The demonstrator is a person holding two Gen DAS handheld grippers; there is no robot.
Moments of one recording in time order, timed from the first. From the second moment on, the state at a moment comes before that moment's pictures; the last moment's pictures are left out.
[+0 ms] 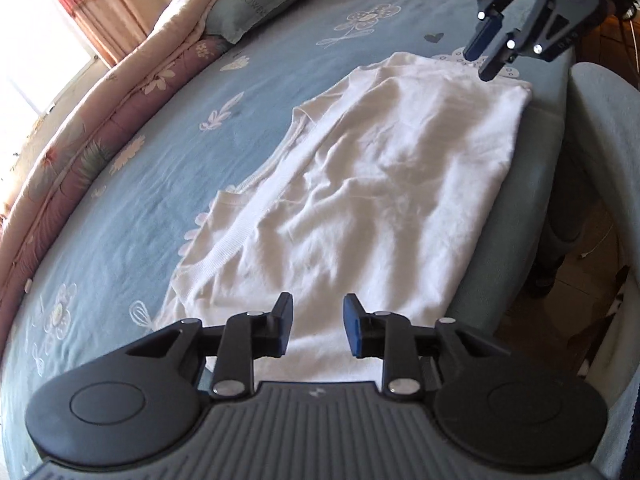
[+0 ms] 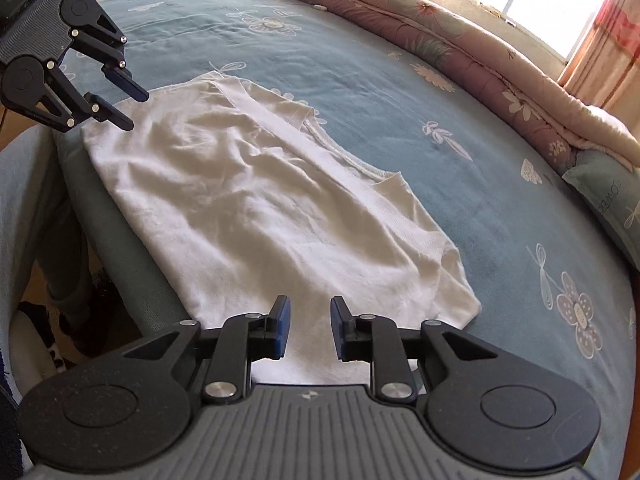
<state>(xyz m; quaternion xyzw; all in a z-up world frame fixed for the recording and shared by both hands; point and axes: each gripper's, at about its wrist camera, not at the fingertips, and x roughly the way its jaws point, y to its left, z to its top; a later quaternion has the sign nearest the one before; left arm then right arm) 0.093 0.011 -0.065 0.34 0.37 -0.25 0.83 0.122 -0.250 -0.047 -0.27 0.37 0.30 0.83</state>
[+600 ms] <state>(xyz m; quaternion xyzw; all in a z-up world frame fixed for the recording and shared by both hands) 0.189 0.030 -0.062 0.08 0.37 -0.26 0.89 0.187 -0.236 -0.047 -0.05 0.33 0.28 0.90</state>
